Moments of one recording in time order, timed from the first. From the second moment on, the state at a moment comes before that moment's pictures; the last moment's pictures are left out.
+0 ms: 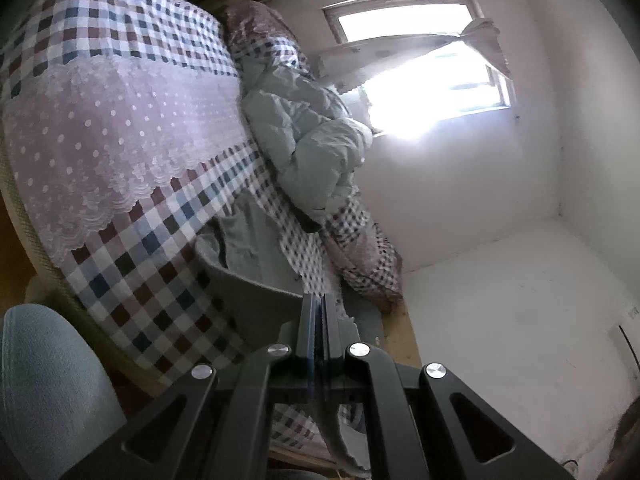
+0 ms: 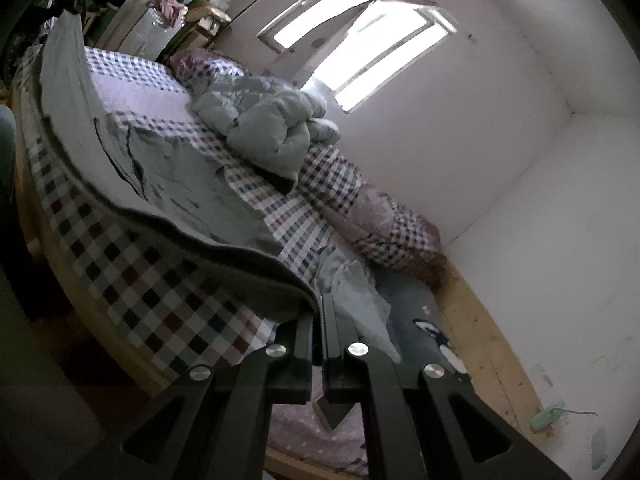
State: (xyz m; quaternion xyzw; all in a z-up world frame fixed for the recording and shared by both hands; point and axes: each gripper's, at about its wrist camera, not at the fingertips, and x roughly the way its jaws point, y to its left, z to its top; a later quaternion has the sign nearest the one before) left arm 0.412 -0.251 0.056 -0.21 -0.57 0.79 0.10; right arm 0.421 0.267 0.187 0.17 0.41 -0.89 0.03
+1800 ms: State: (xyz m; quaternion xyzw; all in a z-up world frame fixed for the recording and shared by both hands) left arm -0.140 -0.246 -0.055 -0.39 -0.42 0.82 -0.09; right arm -0.186 0.260 0.031 0.45 0.37 -0.81 0.12
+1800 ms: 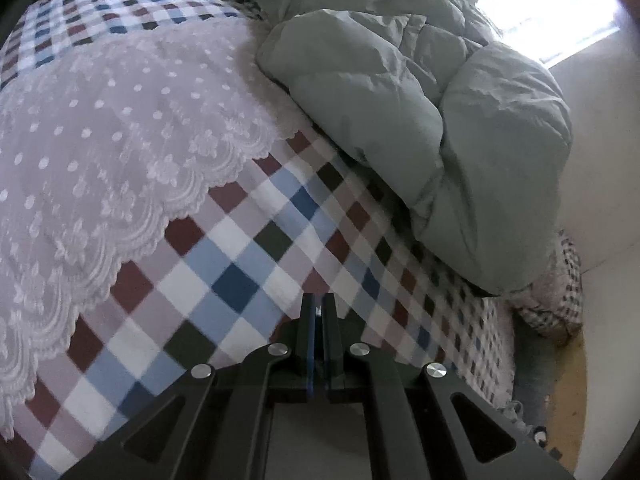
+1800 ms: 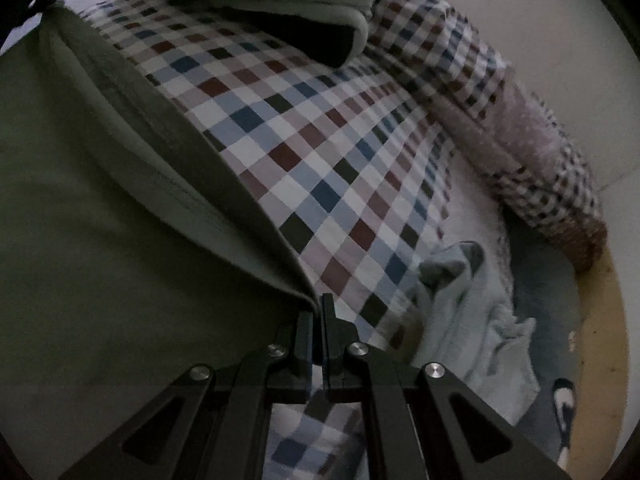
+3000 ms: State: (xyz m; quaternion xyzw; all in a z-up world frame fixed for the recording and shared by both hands) left arm 0.042 -0.119 -0.052 -0.38 -0.22 0.90 0.04; right arm -0.146 0.063 0.032 0.41 0.40 -0.77 0.29
